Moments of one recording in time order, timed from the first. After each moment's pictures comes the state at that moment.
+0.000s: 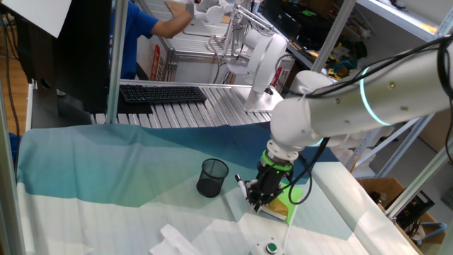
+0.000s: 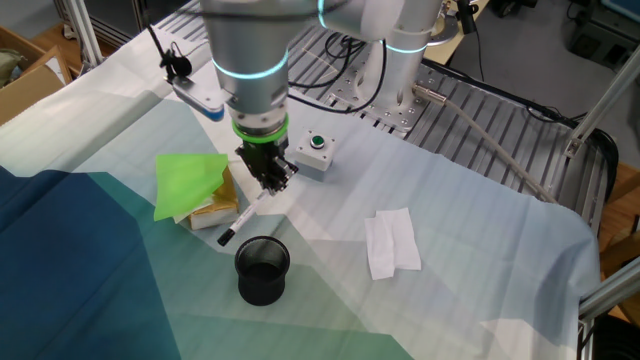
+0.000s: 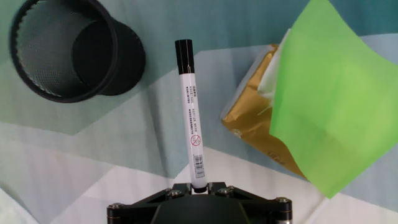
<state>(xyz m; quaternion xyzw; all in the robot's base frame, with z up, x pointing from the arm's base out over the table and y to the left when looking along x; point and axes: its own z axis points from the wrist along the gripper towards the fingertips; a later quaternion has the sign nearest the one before) 0.480 -0.048 0.052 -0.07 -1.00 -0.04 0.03</state>
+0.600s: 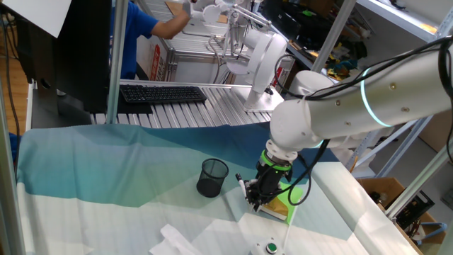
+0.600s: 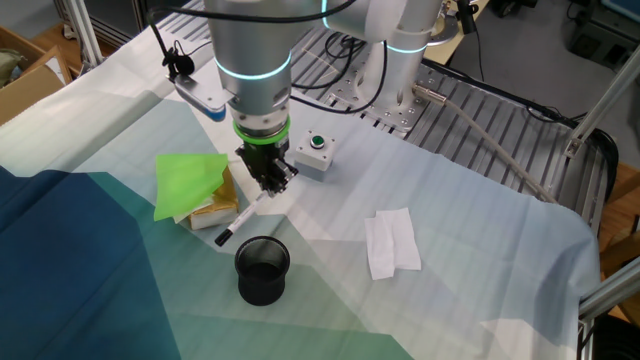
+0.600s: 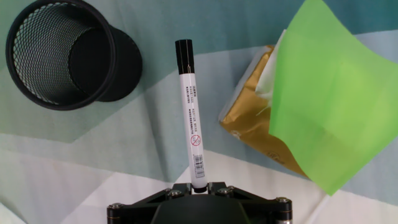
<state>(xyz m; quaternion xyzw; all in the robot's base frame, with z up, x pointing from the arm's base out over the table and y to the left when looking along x) 0.479 -0.047 0.051 -0.09 -0.99 -0.02 0.04</state>
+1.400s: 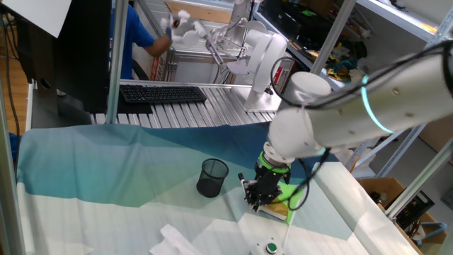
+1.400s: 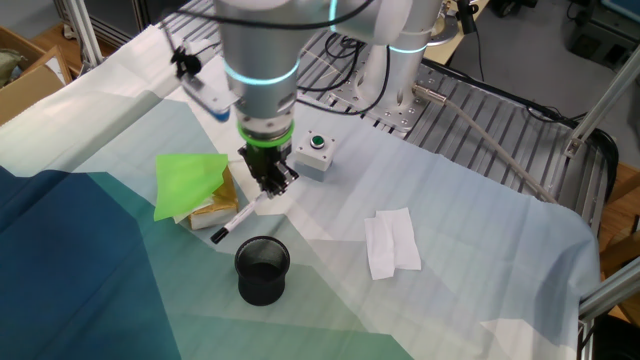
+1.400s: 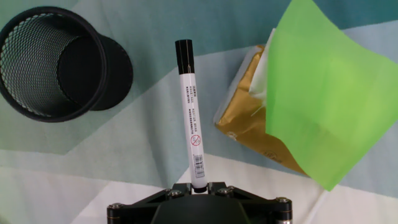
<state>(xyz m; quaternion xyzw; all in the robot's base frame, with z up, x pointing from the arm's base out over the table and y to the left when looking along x) 0.478 -0.047 0.051 -0.11 -0.99 -0.01 0.01</state>
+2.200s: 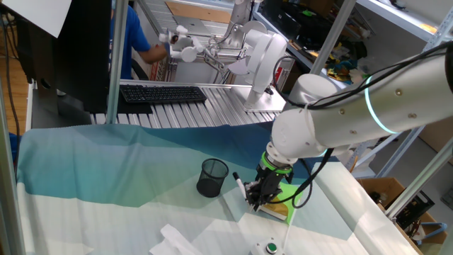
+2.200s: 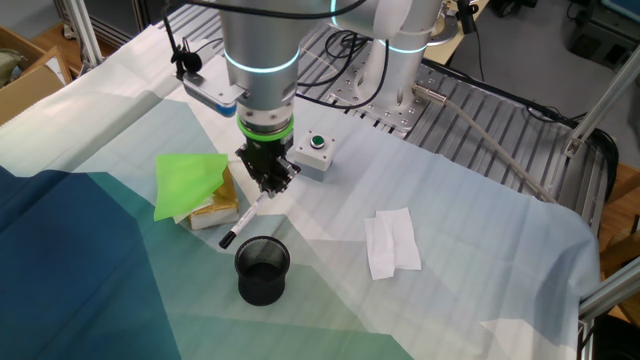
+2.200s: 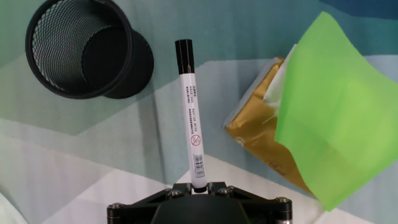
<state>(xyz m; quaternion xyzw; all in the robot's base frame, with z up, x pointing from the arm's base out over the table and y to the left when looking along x) 0.478 -0.047 0.049 -0.03 -1.00 -0.02 0.01</state>
